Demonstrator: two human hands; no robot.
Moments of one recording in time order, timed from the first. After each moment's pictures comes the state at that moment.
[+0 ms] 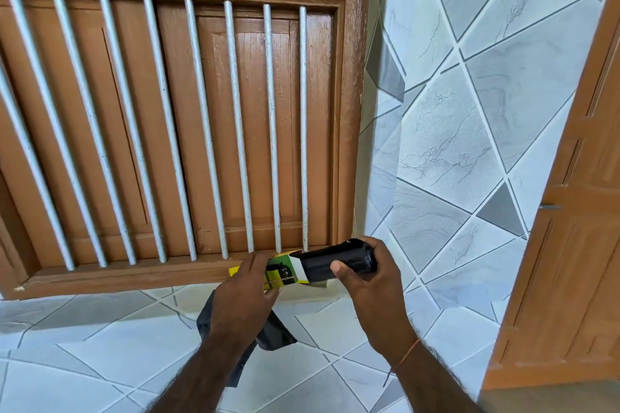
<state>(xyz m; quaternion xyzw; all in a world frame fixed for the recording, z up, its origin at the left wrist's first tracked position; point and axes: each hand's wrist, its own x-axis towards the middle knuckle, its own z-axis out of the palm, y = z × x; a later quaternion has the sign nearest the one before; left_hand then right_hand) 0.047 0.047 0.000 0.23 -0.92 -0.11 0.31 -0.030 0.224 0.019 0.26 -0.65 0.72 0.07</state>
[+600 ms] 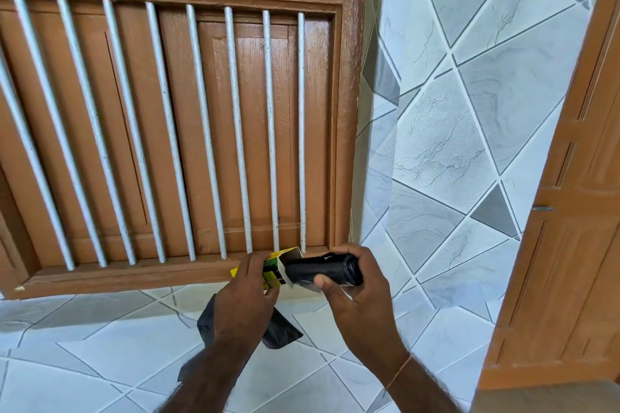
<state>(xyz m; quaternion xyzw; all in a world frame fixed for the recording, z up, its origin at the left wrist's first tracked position) 0.051 0.062 -0.001 0.27 -0.89 -0.17 0.33 0.005 0.230 0.025 0.34 -0.66 0.66 0.11</state>
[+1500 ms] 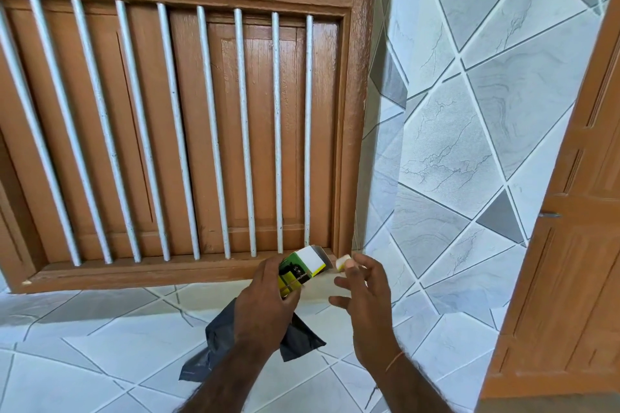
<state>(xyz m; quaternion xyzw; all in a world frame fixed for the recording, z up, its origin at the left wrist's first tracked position) 0.037 0.075 -0.014 0.25 -0.88 -0.25 0.32 -0.026 0.209 0.000 0.17 -0.60 0.78 -0.01</state>
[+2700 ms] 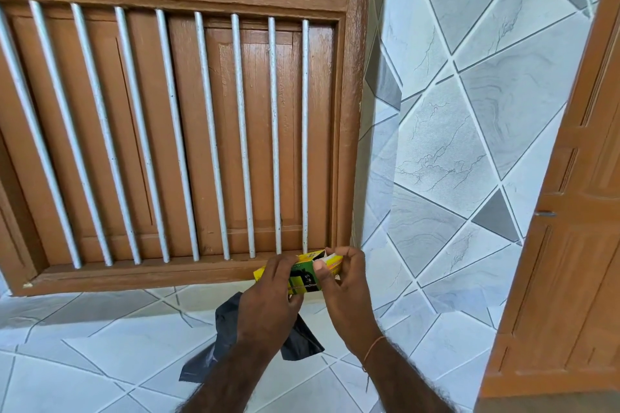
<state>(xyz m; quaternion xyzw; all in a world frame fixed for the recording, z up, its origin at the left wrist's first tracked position) 0.038 0.084 -0.010 0.19 -0.91 -0.16 0.34 -0.032 0.192 -0.004 0.28 -0.65 0.71 0.04</state>
